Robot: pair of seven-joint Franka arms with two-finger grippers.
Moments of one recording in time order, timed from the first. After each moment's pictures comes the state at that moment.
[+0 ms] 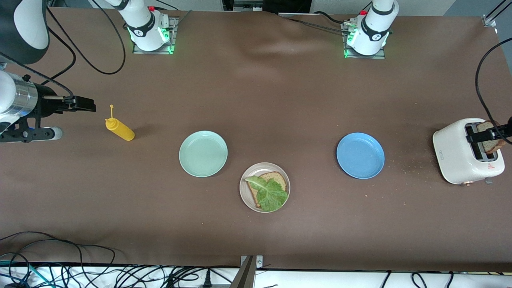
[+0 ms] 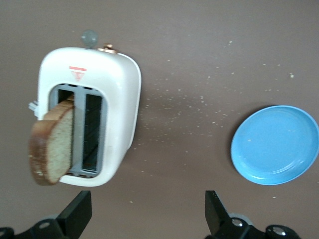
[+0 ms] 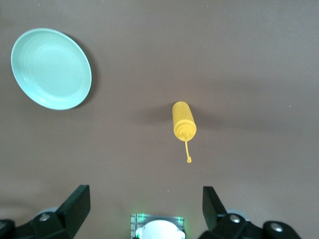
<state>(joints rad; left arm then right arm) 0.26 0.35 0.05 -1.46 0.03 1.62 0.06 0.18 0.28 -0.16 -1.32 0.05 1.37 -0.03</state>
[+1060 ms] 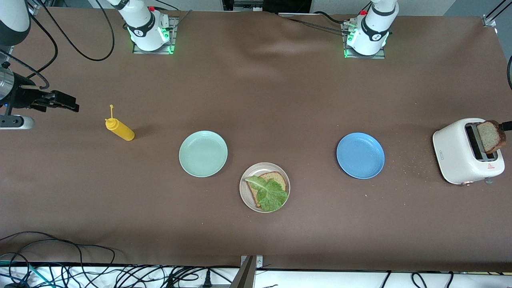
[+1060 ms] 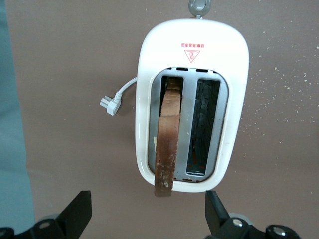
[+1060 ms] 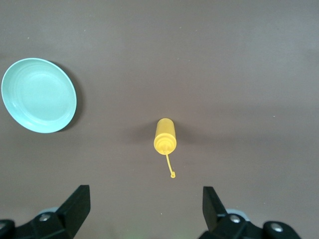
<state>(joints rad) 0.43 0.40 0.05 -1.51 0.18 1.71 0.26 0.02 0.12 -0.06 -1.55 0.02 1.55 -0.03</state>
